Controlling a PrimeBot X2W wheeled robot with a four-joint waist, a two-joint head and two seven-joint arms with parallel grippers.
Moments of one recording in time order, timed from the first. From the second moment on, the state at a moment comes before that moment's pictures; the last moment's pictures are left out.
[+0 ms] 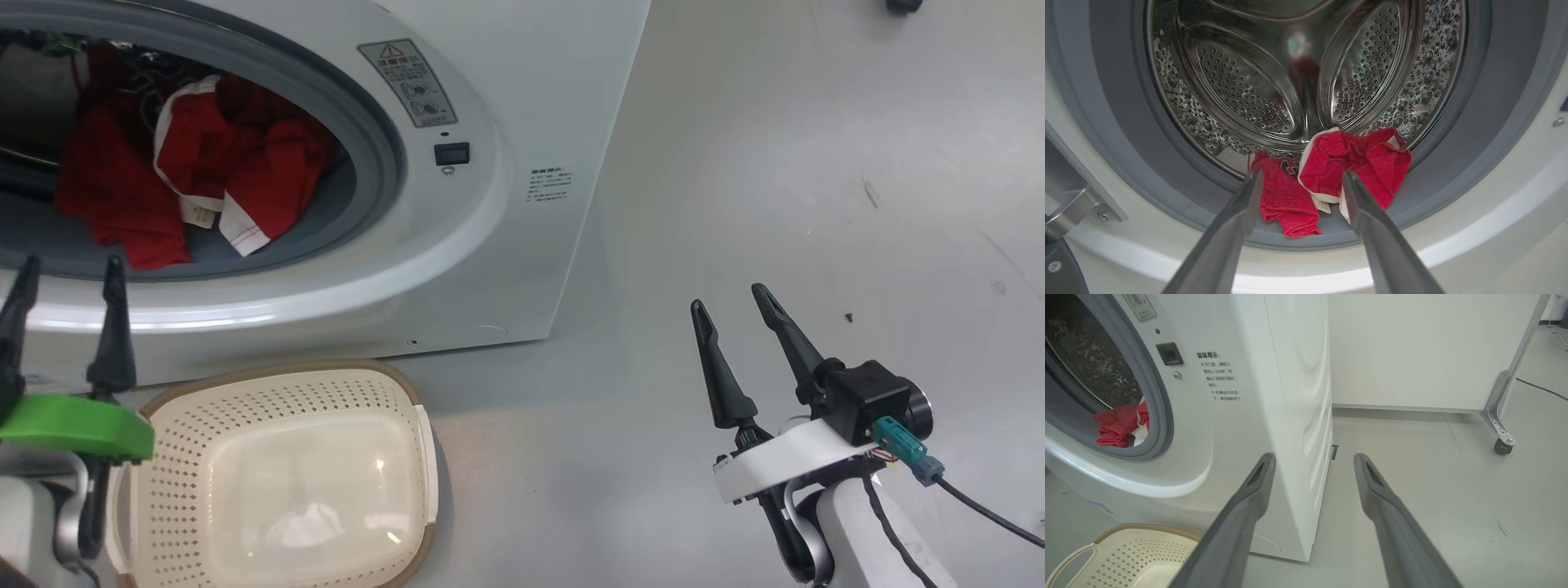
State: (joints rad) left arm -0.23 0.27 -0.01 0.21 -0.35 -0.05 -0.19; right arm -0.14 -0.05 0.27 0.16 0.26 0.05 -0.25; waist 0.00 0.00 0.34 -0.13
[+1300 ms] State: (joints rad) left arm -0.72 0.47 0.02 0.53 -0.26 0.05 0.16; right arm -0.25 -0.05 0.37 0.13 0.33 -0.04 -0.25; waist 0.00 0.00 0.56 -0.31
